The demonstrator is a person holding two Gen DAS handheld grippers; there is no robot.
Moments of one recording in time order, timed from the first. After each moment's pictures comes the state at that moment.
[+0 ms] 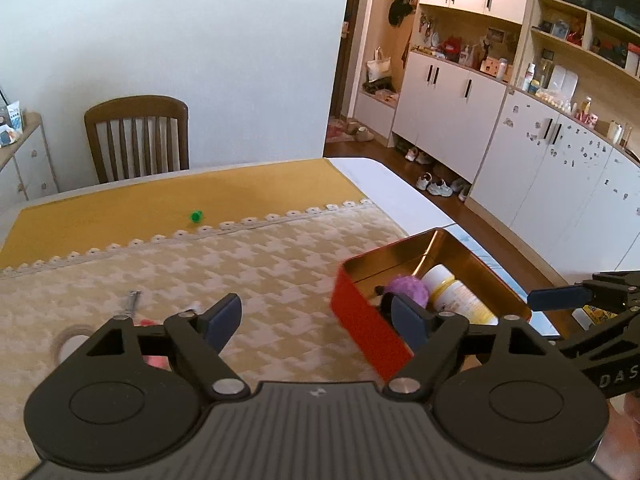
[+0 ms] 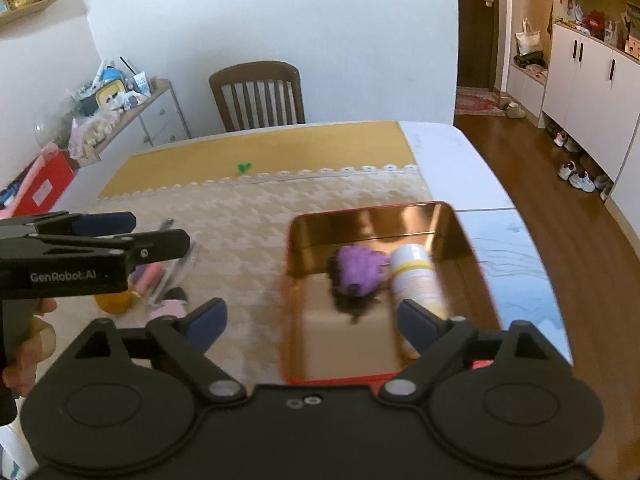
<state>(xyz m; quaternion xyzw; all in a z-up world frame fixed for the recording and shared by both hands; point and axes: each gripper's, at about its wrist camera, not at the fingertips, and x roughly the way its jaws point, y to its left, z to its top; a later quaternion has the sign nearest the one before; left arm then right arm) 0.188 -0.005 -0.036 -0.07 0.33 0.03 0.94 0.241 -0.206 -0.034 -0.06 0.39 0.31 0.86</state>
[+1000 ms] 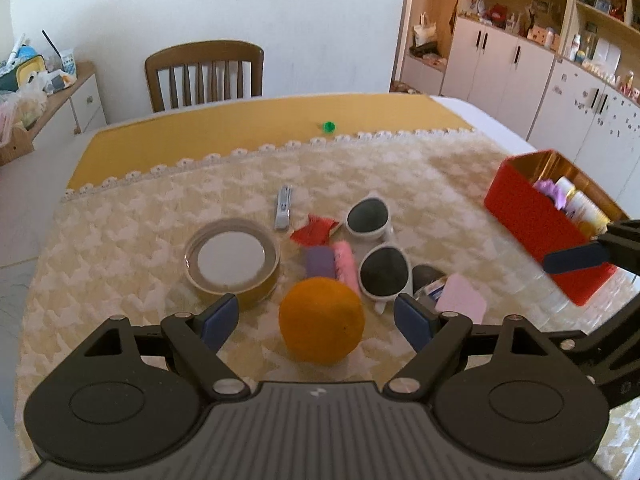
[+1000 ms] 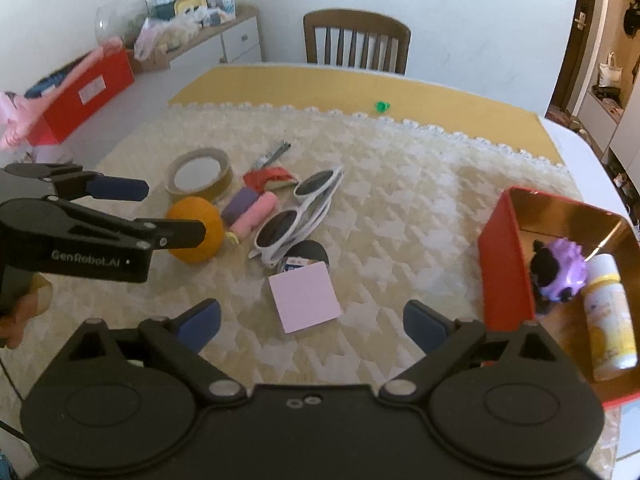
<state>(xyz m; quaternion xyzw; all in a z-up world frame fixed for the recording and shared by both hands) 0.129 0.130 -0.125 -0.06 0.39 0.08 0.92 0.195 -0.056 -0.110 -0.17 0.42 0.37 0.81</state>
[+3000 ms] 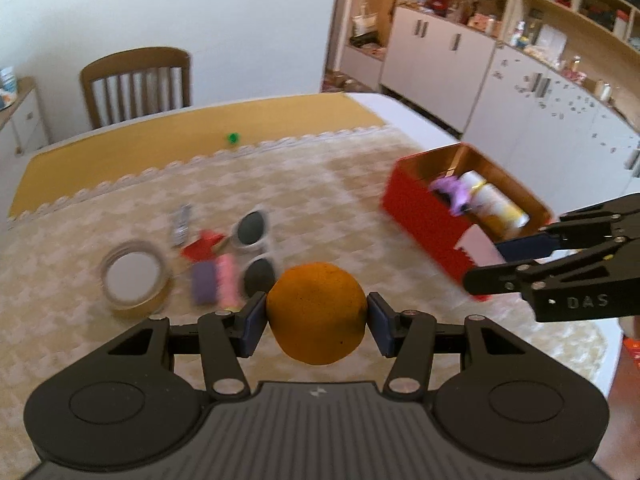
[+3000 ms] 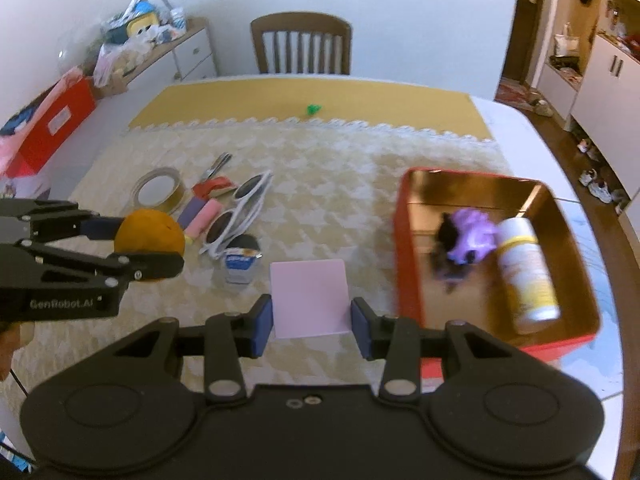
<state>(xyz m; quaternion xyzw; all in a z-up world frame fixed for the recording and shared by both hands) 0.132 0.058 -0.078 -0.07 0.39 -0.02 0.92 0.200 -0.130 -0.057 -0.13 0.43 0.31 0.84</state>
